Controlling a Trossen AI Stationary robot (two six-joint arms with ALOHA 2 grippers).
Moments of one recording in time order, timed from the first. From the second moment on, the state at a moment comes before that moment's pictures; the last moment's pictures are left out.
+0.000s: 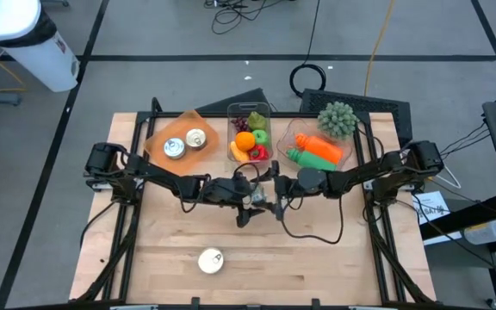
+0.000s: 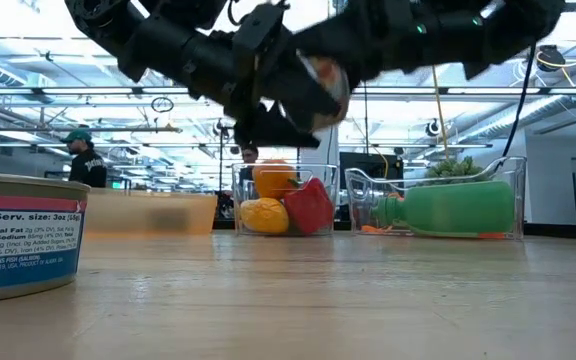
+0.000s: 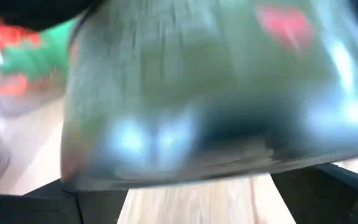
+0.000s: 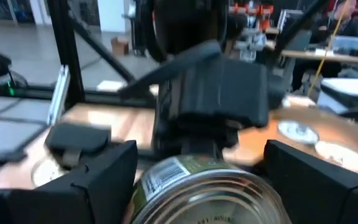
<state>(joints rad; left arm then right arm) -0.11 1.72 0.88 0.47 -0.13 -0.27 0.12 1.59 0.66 0.73 0.01 -0.03</state>
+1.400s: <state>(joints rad) -0.10 1.73 0.90 0.60 -0.16 0.06 0.15 1.59 0.65 0.72 -0.01 0.02</state>
